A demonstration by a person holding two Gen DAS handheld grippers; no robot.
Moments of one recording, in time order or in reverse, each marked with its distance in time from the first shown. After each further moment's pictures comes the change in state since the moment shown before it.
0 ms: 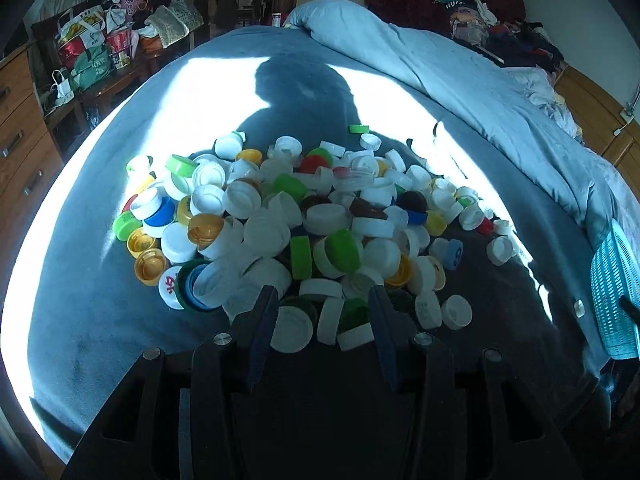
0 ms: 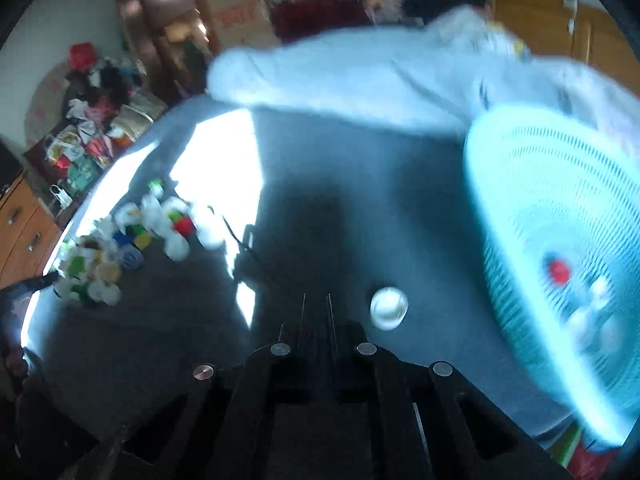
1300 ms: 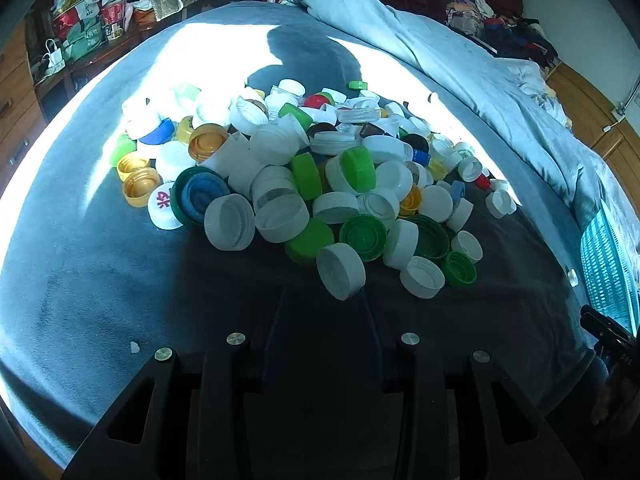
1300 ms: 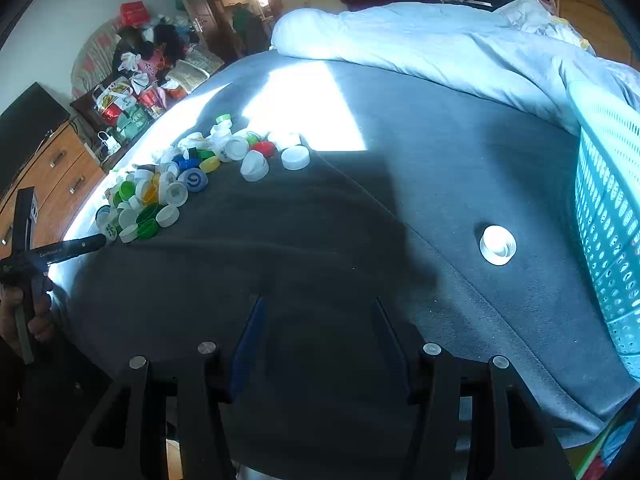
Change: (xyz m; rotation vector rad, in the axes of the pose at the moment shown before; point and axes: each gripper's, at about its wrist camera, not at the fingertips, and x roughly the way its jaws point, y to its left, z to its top) left arm 0.009 0.019 -0.053 -0.020 0.052 -0.063; right arm 0.050 0.057 -0.063 -0.074 0.196 0.213
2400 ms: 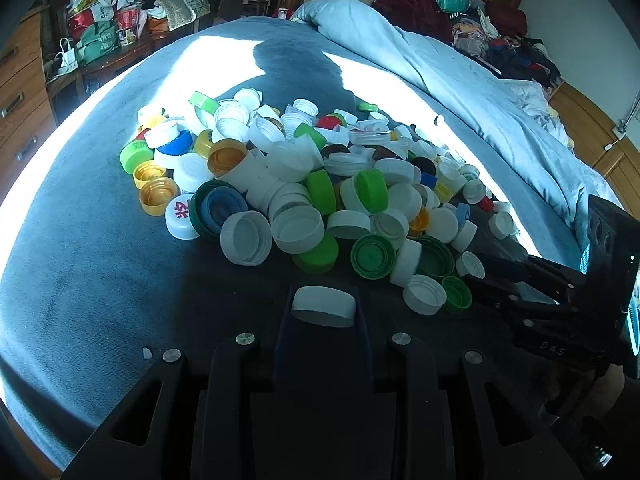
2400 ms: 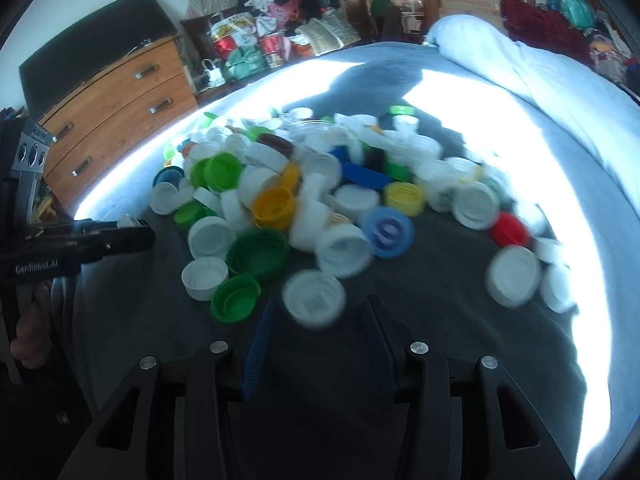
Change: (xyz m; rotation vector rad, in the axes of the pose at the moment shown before) left arm -0.008 0.008 0.002 -0.029 -0.068 -0.009; right arm 0.143 0.166 0.065 -0.425 0.044 0.229
